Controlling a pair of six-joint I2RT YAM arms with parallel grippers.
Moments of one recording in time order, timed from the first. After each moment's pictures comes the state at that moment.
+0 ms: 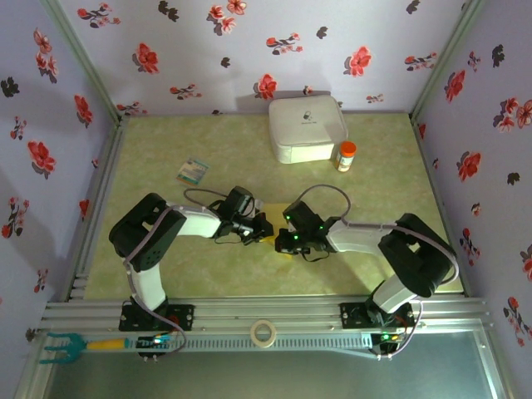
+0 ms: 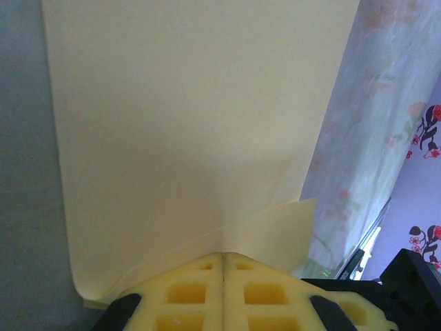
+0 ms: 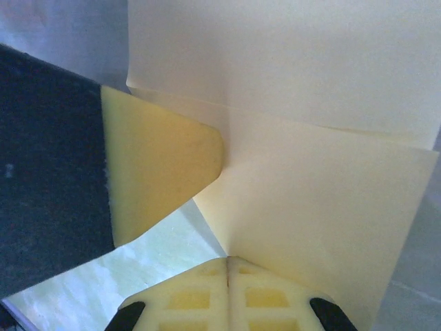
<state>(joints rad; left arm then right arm) -0.74 1.83 0.80 0.15 0.57 -1.02 0.81 1.55 0.65 -0.12 -0.29 0.83</state>
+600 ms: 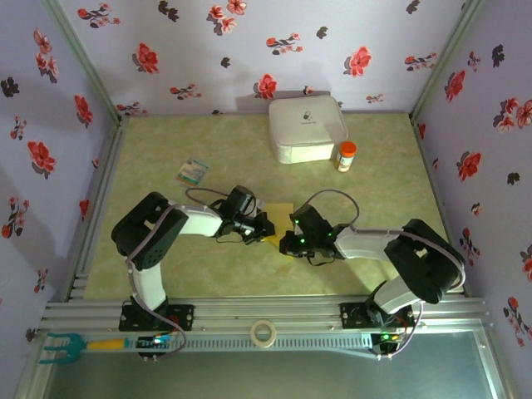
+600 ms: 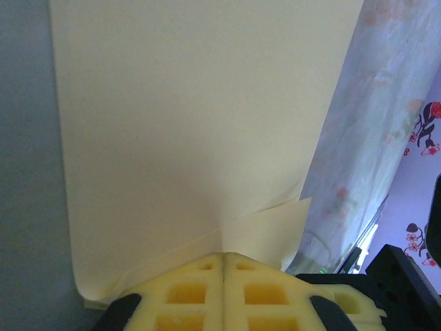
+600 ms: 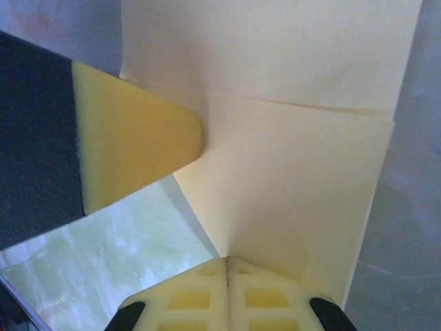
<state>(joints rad) -0.74 1.85 0.82 0.14 0.58 -1.02 0.78 1.49 0.54 0.00 -0.32 0.85</state>
